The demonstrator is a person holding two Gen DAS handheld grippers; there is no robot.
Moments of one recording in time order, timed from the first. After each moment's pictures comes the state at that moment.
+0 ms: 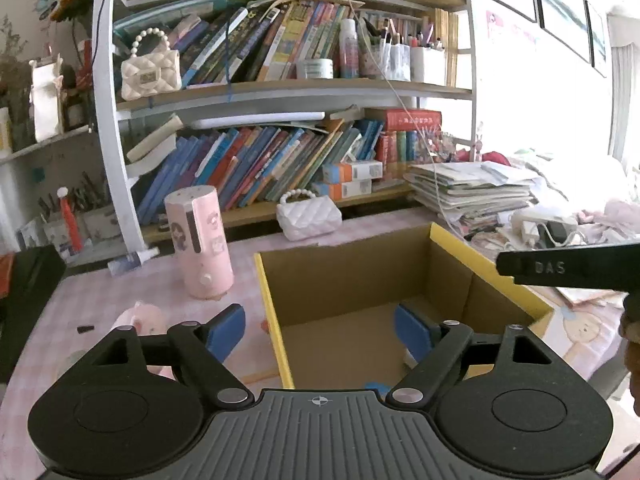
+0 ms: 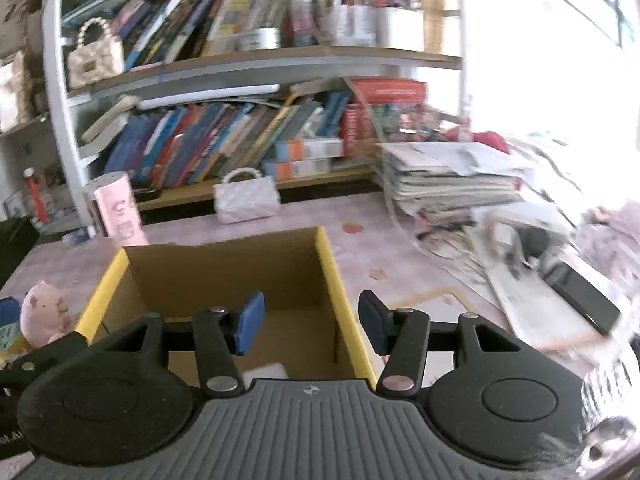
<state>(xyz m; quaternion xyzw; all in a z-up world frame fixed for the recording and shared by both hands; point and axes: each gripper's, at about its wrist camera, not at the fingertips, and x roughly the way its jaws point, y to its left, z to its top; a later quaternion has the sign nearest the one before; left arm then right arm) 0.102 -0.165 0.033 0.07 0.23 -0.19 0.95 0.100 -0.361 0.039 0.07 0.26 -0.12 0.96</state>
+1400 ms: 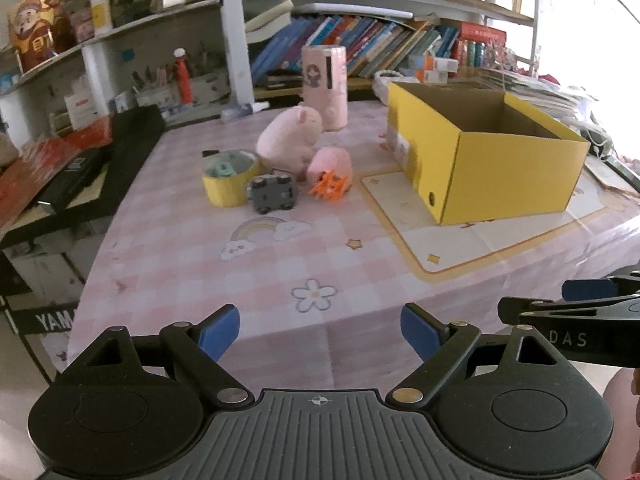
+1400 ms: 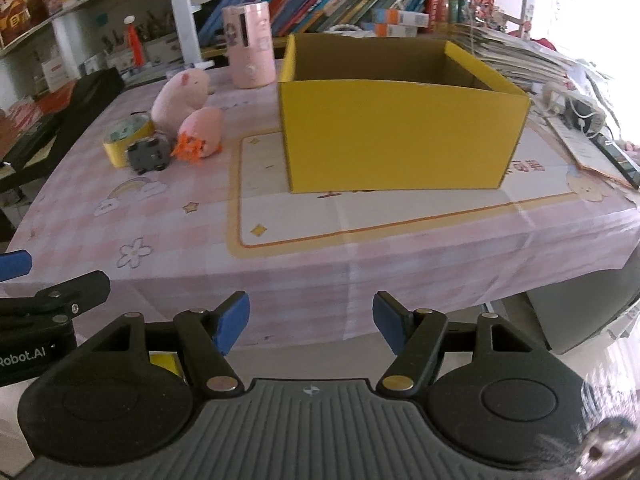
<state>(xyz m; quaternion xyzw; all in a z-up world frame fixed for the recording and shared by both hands) -0.016 0.006 -0.014 0.07 0.36 -0.10 0.93 -0.029 -0.167 -0.032 0.05 0.41 -0.04 0.91</state>
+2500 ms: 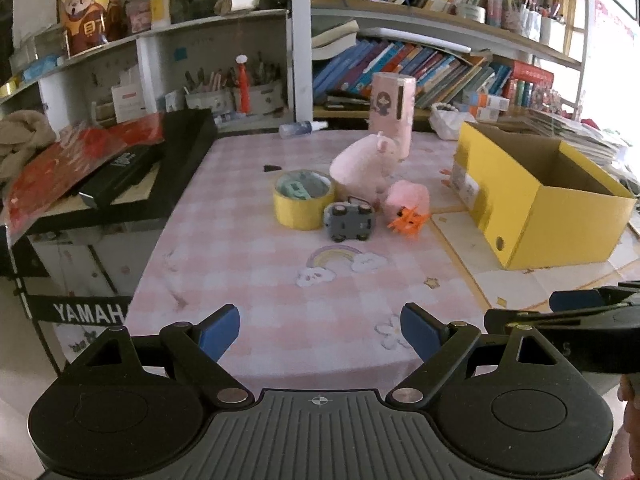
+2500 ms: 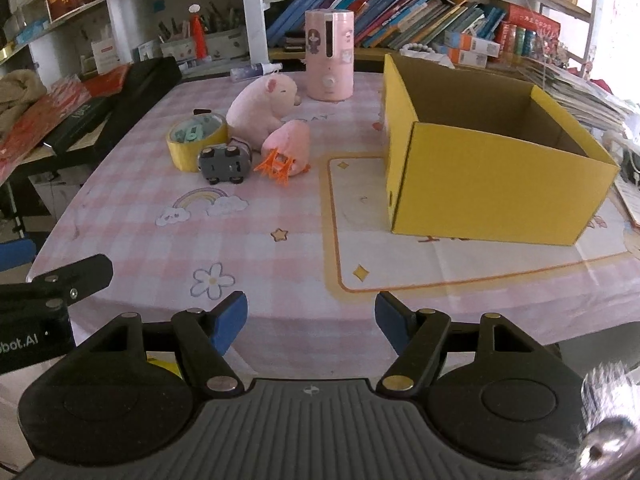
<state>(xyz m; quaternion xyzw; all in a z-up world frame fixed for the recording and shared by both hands) 0.014 0.067 -0.007 0.03 0.33 -0.06 0.94 0.022 -0.104 -0.025 0.02 0.40 0.02 0.92</state>
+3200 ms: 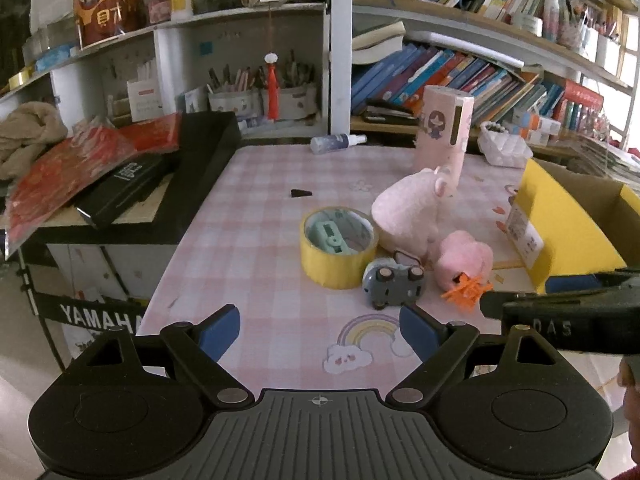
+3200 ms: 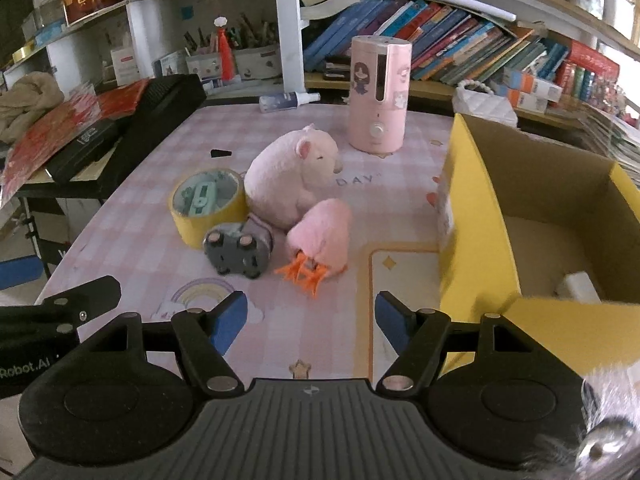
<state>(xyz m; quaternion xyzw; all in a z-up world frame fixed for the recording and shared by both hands) 0.107 0.069 -0.008 0.01 0.34 -0.01 0.94 0.143 -0.094 -0.017 -0.01 0.38 0.08 0.92</state>
